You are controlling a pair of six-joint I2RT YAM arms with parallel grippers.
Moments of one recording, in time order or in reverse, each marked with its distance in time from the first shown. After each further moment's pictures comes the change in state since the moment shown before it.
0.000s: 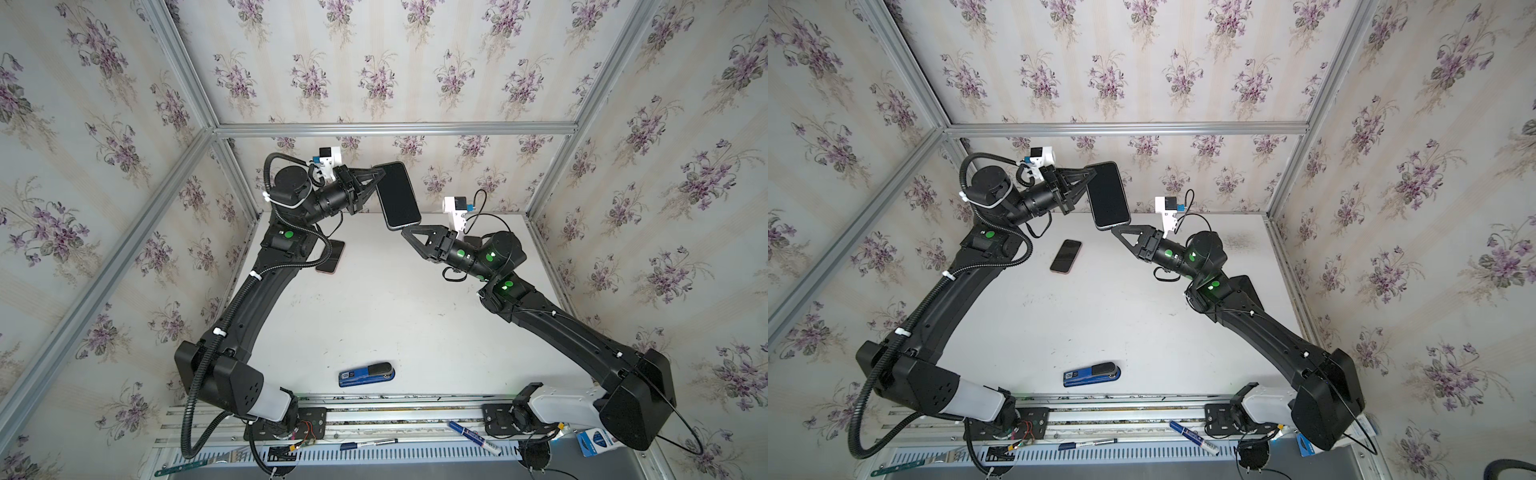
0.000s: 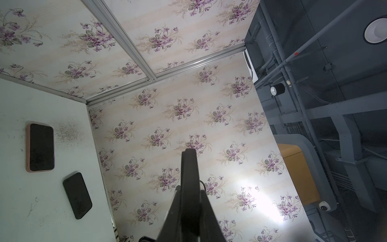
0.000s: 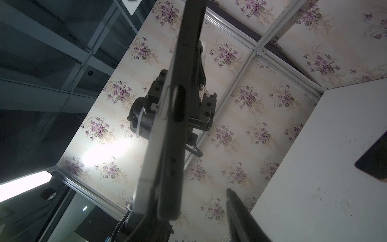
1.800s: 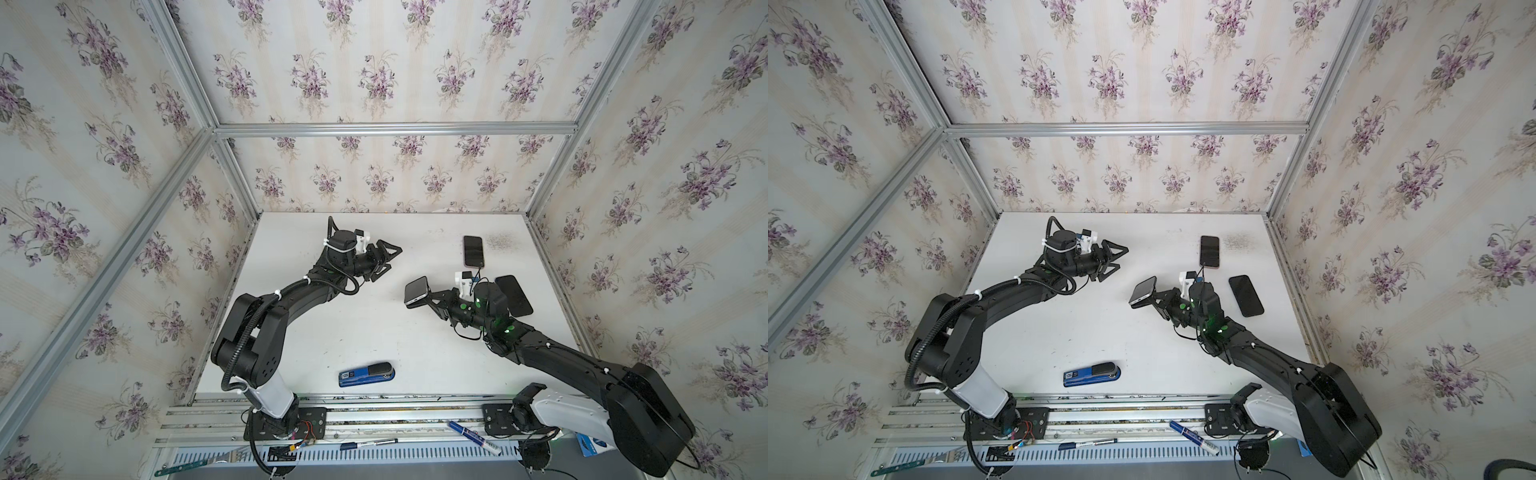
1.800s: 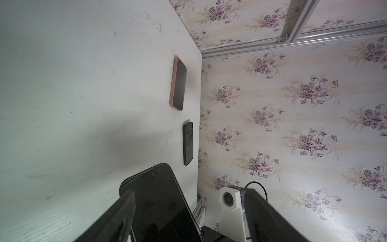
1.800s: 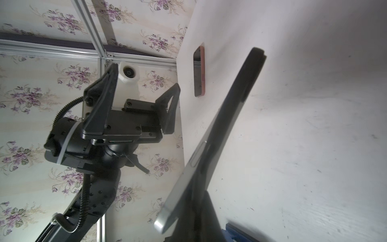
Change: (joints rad) left arm -0.098 0.190 -0.539 0.079 -0.095 0.261; right arm -0.038 -0.134 -0.586 -0.200 0.206 0.132
